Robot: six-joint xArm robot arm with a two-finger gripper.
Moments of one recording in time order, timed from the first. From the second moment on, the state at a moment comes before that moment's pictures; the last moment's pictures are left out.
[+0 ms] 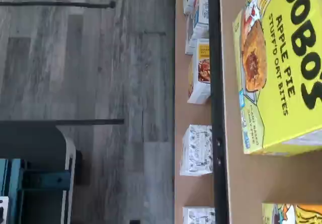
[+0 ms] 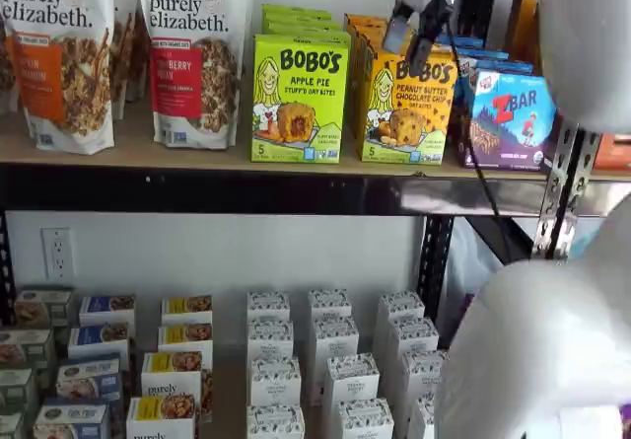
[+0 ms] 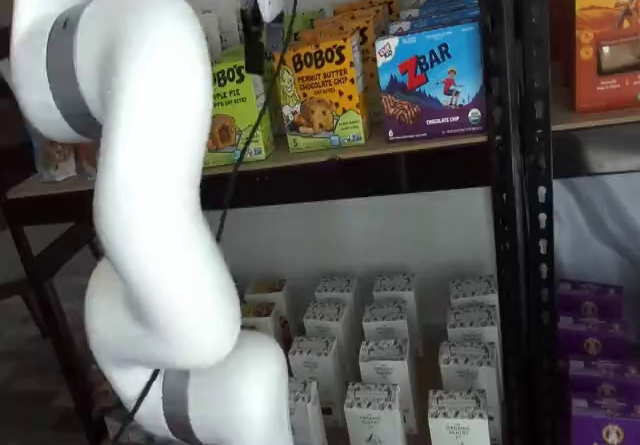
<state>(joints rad) -0.06 -0.28 -1.55 0.30 1.79 -1.55</state>
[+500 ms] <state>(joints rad) -0.08 -0.39 -1.43 0.37 1.71 -1.55</state>
